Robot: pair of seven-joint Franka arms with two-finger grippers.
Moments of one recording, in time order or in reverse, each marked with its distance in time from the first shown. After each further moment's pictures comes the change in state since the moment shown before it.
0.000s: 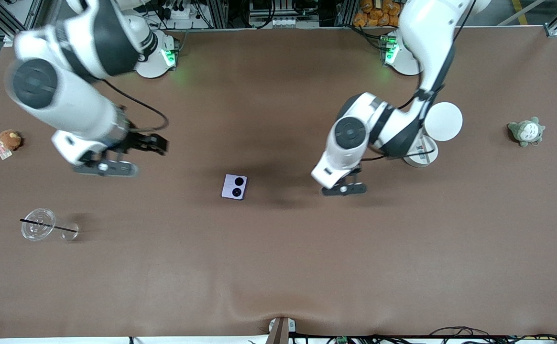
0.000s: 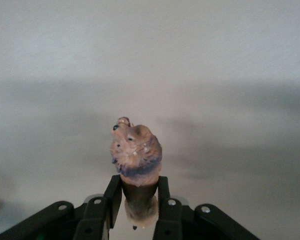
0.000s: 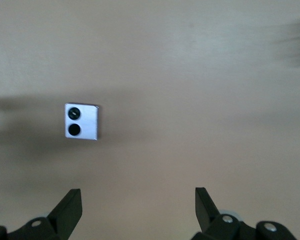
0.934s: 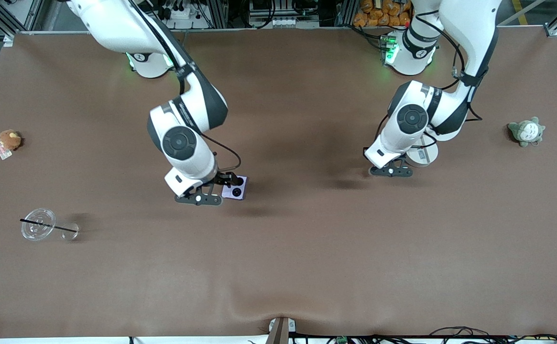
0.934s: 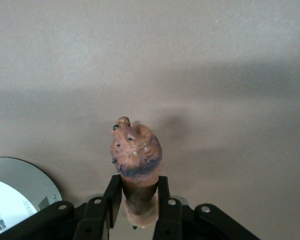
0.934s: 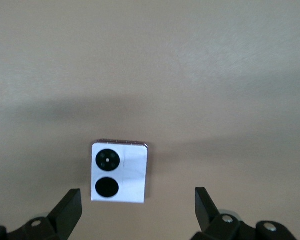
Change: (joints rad) left arm 0.184 -0.154 -0.007 -0.446 0.002 0.278 0.260; right arm 0.152 0.314 -0.001 -0.076 -0.025 0.447 0.185
